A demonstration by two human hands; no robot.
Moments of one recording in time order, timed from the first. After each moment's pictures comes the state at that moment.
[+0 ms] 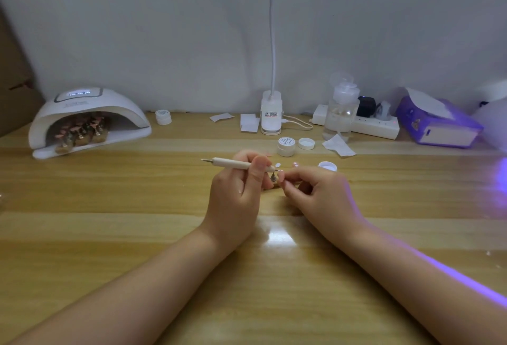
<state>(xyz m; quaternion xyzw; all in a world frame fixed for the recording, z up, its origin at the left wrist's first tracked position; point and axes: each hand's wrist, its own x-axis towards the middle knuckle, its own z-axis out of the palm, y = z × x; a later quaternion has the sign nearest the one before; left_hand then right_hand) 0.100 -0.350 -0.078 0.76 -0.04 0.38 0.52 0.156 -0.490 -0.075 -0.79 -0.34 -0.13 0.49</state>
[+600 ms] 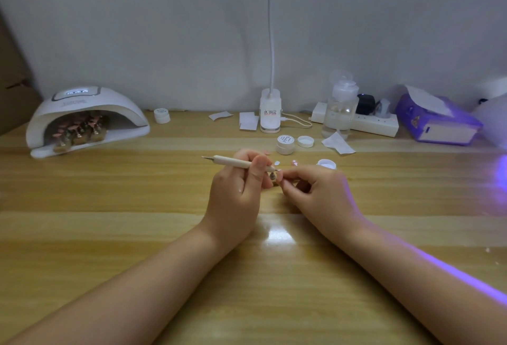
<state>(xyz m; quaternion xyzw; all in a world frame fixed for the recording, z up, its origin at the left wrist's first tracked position) 0.100 -0.351 -0.078 0.77 -0.04 0.38 0.52 0.157 -0.491 -0.077 -0.80 -0.36 -0.17 0.46</state>
